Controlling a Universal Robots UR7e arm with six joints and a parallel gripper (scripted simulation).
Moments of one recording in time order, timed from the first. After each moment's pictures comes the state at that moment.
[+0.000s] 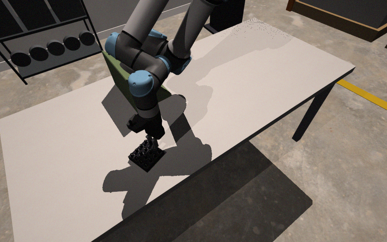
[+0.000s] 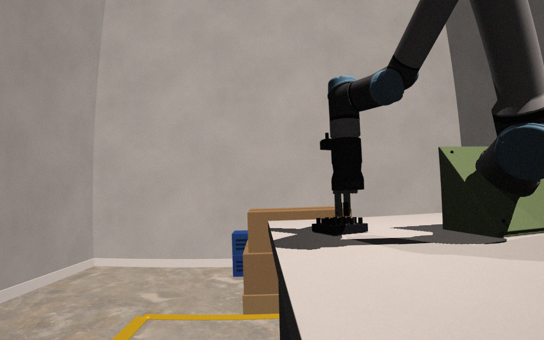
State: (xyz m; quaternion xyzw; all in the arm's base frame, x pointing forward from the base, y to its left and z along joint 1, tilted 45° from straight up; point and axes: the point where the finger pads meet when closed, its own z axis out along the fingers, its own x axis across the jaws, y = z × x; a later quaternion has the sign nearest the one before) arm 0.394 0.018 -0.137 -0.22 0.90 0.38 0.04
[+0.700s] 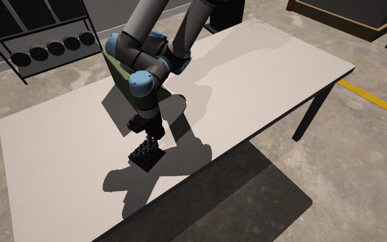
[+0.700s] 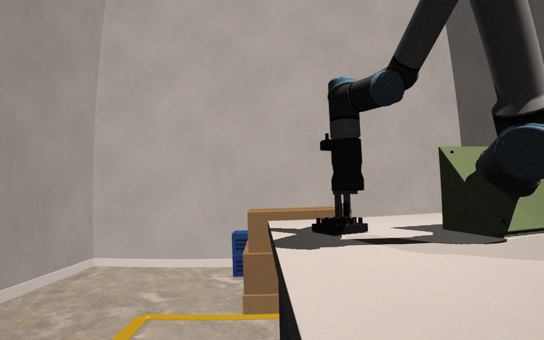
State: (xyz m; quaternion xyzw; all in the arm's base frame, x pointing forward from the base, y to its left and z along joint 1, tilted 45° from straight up) arm 0.394 0.020 -0.138 -0.22 0.90 0.38 0.04
